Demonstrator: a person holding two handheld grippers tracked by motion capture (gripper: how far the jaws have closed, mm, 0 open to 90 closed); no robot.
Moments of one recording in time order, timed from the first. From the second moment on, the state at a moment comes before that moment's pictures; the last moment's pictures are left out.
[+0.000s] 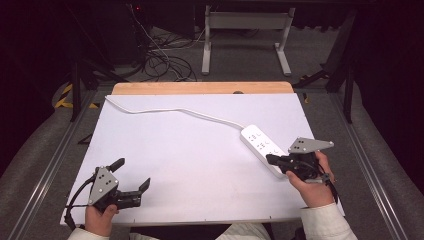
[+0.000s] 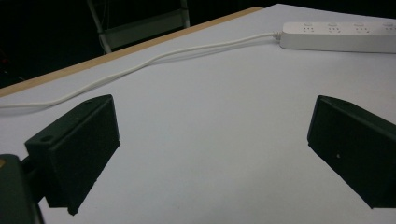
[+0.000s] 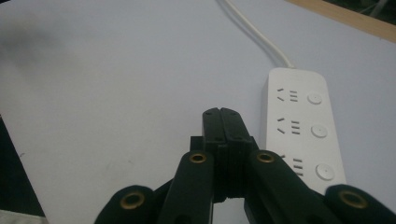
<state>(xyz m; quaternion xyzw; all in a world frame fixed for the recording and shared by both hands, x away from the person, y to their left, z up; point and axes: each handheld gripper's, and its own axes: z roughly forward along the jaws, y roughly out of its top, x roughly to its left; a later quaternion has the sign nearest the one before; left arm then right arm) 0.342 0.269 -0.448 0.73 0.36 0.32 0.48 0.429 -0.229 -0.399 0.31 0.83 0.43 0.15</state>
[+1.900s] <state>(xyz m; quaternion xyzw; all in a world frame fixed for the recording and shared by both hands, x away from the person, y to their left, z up) 0.344 0.268 -0.449 0.73 0.36 0.32 0.47 0.492 -0.262 -0.431 0.48 0.84 0.25 0.12</state>
